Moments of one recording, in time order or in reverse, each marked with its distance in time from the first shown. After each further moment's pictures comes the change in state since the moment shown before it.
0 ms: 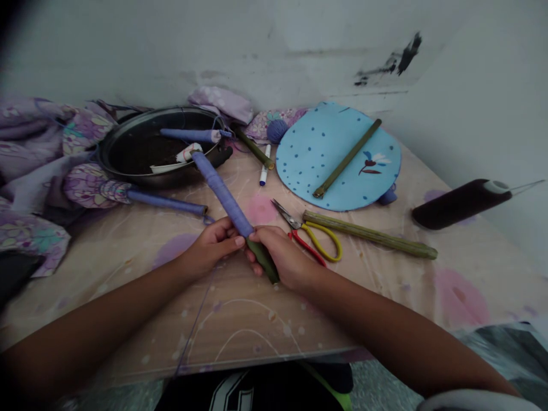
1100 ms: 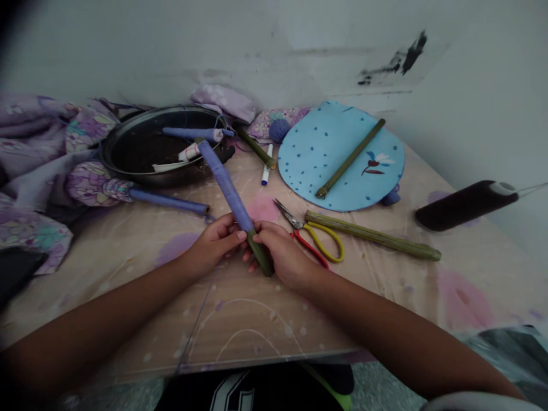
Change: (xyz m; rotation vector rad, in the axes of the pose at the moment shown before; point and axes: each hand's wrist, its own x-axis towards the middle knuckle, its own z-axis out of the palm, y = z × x) left_hand 0.003 0.001 0.003 -0.095 -0.022 0.016; right_hand 0.003 0.002 0.003 0.037 0.070 -0.041
